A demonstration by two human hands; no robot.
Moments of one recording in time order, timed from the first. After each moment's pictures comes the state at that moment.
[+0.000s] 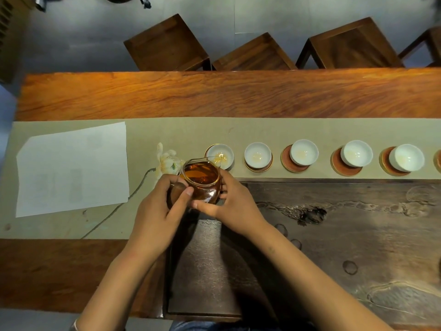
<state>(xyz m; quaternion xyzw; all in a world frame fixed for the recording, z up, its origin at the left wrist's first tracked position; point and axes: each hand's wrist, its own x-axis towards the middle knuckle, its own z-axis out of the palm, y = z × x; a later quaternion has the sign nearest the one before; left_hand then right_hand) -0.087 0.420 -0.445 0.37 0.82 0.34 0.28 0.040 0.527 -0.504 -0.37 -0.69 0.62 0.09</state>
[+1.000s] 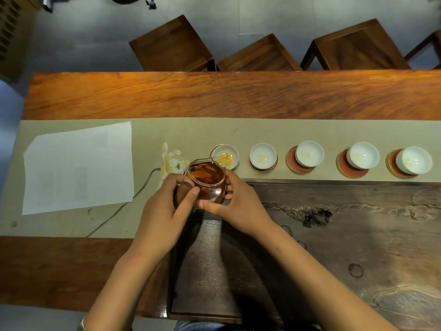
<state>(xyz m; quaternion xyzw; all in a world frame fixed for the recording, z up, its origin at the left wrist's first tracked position) -0.088 0.420 -0.444 0.37 0.82 0.34 0.28 0.038 0.530 -0.500 -0.35 -0.71 0.60 0.09</state>
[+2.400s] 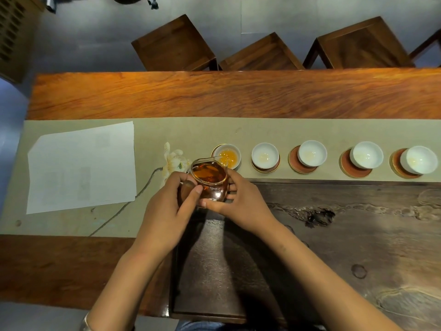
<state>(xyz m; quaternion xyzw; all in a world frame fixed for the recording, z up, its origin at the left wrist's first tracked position) -0.088 0.423 -0.441 0.39 0.82 0.31 0.28 0.038 0.533 -0.499 -0.36 -0.69 0.62 0.10</state>
